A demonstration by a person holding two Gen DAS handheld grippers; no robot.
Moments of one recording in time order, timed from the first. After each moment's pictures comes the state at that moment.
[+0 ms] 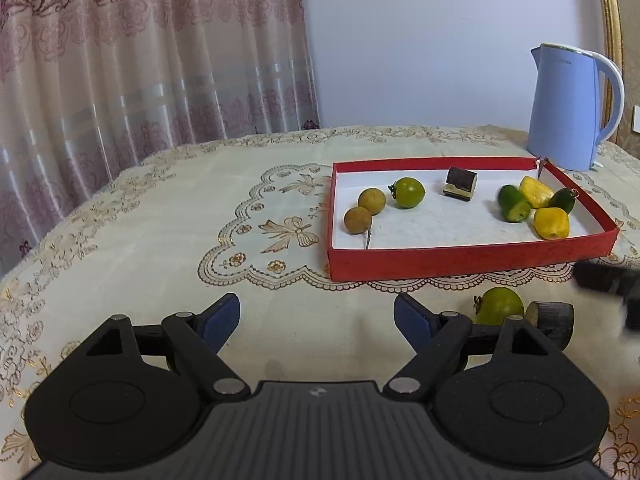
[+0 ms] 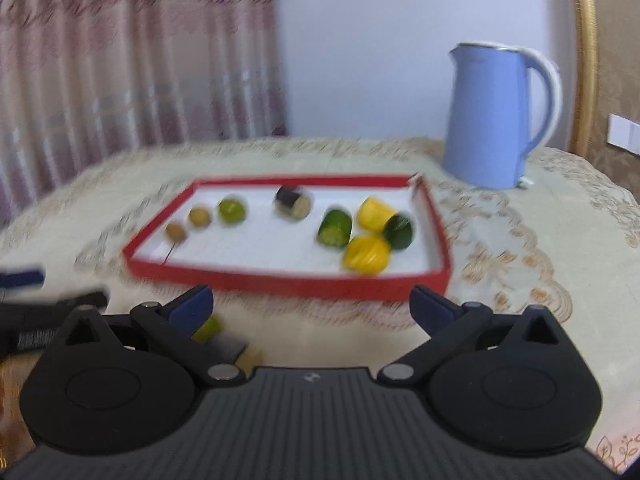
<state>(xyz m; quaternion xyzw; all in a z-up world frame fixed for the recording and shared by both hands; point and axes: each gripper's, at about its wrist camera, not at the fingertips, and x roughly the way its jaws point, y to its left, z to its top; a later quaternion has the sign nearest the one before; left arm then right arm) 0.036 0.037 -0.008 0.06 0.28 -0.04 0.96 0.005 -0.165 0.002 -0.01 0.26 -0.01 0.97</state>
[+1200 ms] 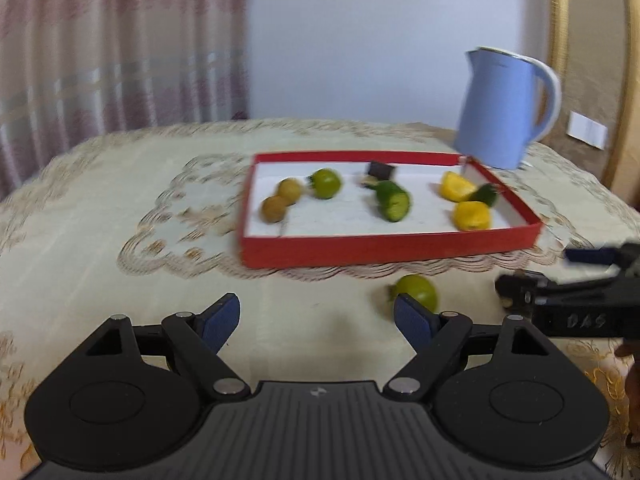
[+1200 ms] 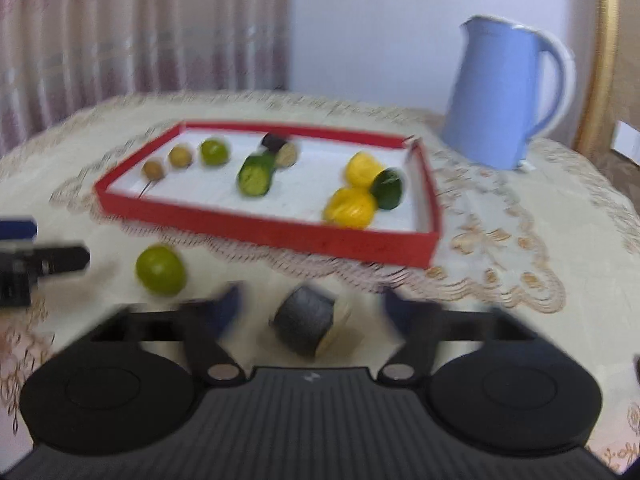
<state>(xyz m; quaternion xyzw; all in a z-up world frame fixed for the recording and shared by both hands) 0.026 0.018 -0.012 0.04 0.28 -0.15 0.95 0.005 -0.190 -0.013 -0.02 0.27 -0.03 0.96</state>
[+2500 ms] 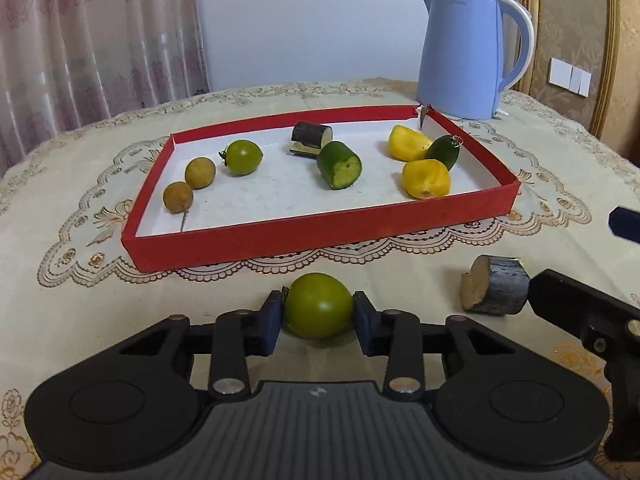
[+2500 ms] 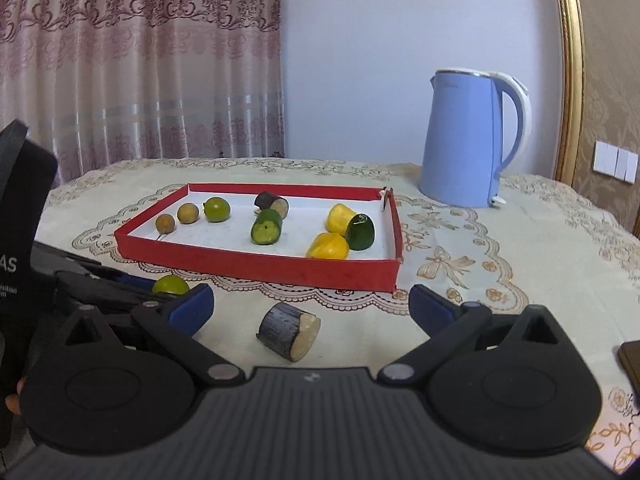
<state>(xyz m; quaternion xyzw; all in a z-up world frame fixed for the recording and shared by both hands) 0.052 -0.053 -0.033 0.08 0.33 -0.17 0.92 -0.046 -0.206 -0.006 -0.02 0.20 -0.01 0.98</state>
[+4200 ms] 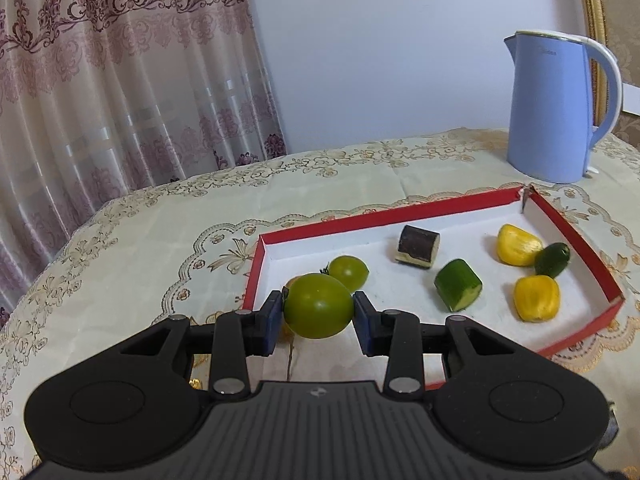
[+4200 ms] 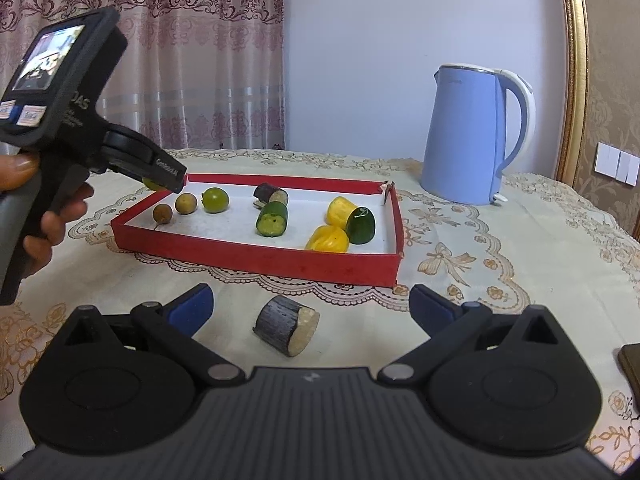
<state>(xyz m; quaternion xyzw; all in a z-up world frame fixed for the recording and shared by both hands) 0.126 -0.050 0.023 0.12 0.28 -0.06 0.95 -0.038 -0.209 -0.011 -0.01 0.21 -0.01 0.98</state>
